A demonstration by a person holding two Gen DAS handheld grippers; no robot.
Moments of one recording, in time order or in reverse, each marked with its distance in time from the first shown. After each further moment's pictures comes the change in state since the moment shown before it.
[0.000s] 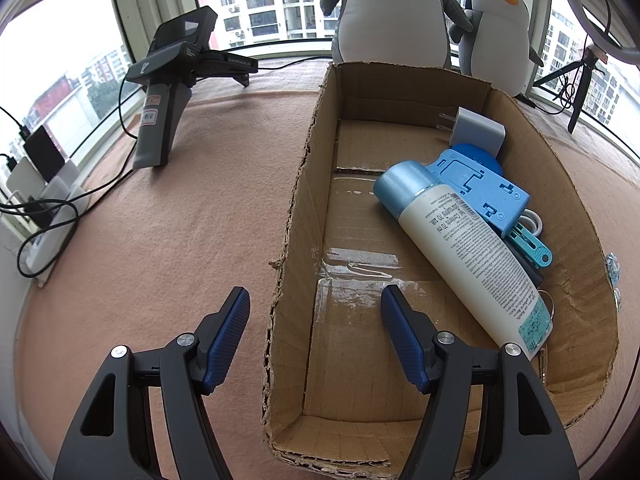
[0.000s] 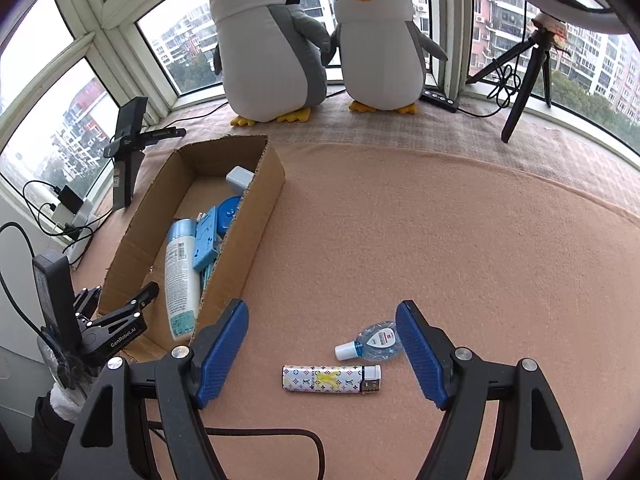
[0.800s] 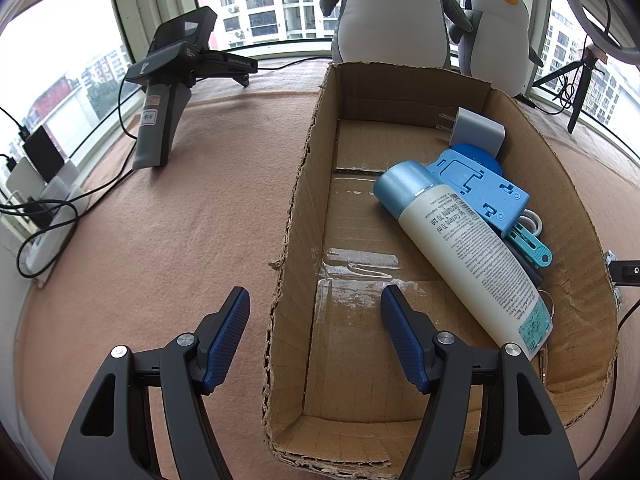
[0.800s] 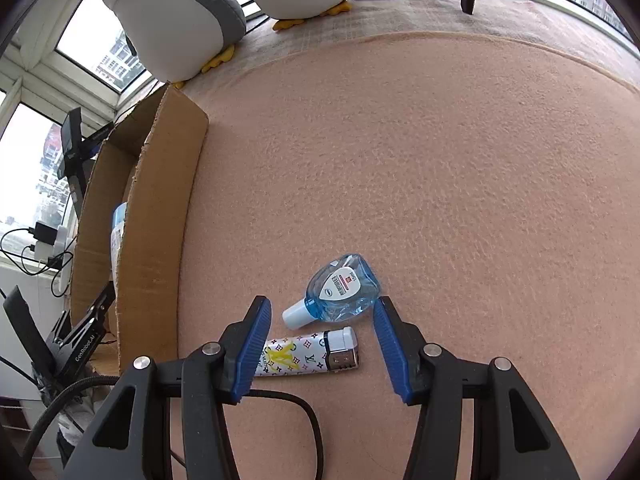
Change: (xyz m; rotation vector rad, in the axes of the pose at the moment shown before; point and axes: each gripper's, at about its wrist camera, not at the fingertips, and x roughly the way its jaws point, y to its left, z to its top) left arm 0.000 0.000 0.000 0.003 -0.001 -0.002; right arm 0.061 -0.048 -0.029 0.247 0.173 0.036
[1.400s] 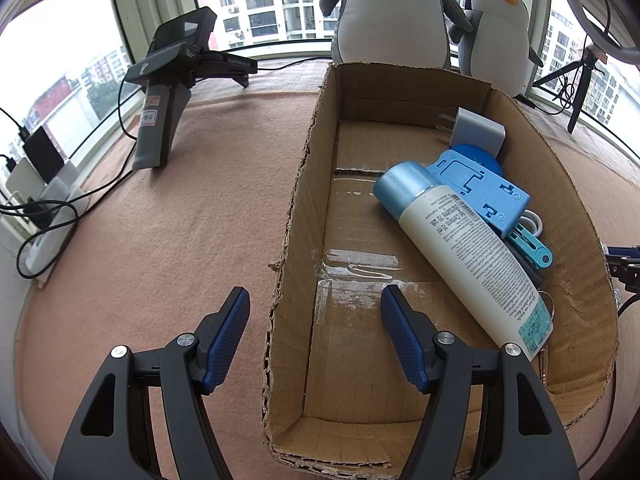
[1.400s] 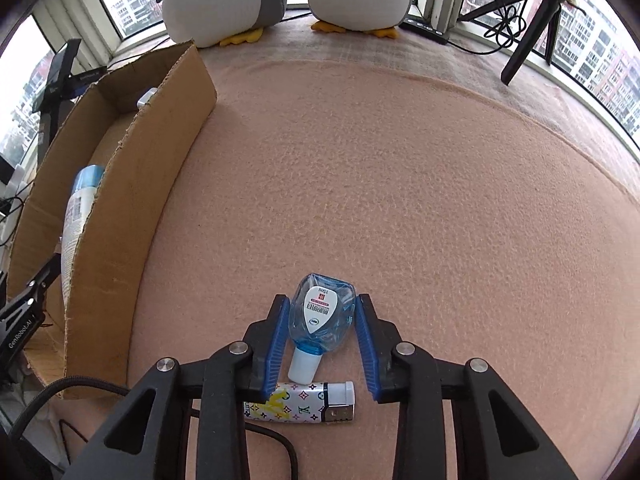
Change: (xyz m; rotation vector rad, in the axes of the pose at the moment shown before) left arm 0.000 0.000 0.000 0.002 -0.001 -0.001; right arm 0.016 0.041 0.007 -0.248 -0.050 -0.247
